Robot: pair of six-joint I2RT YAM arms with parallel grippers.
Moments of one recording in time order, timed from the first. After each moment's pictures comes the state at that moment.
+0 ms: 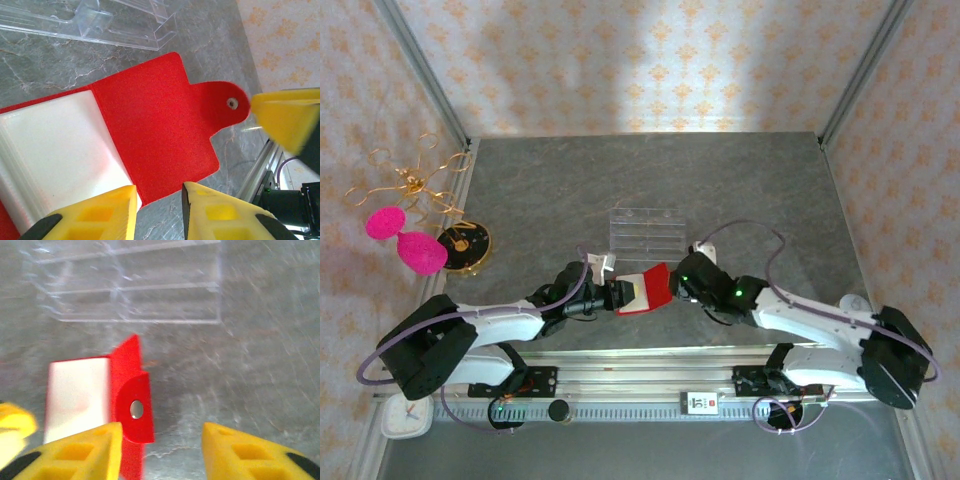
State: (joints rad) left arm -0.71 1.29 0.30 0.48 0.29 -0.85; right arm 0.91 1.12 0.64 -0.37 0.24 0.80
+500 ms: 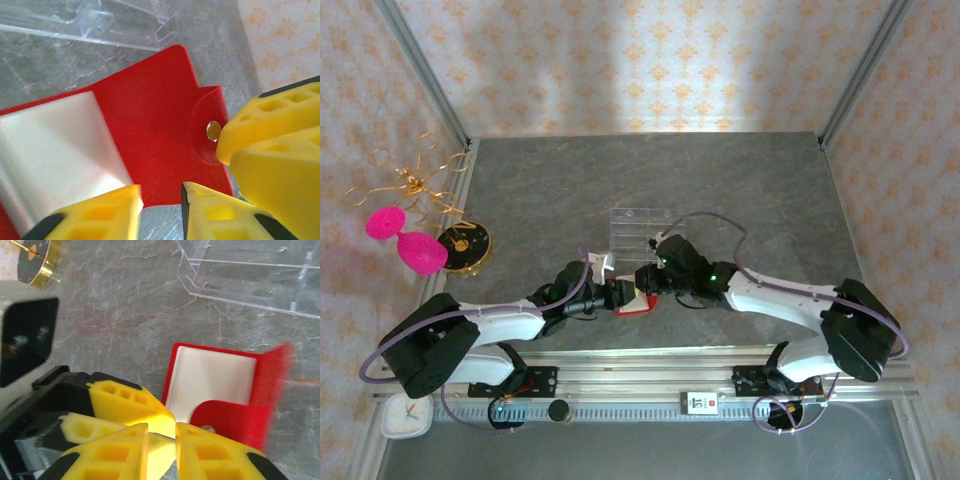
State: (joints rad) left arm -0.71 1.30 0.29 0.50 0.29 -0.85; right arm 0.91 1.39 0.77 -0.12 -0.15 0.74
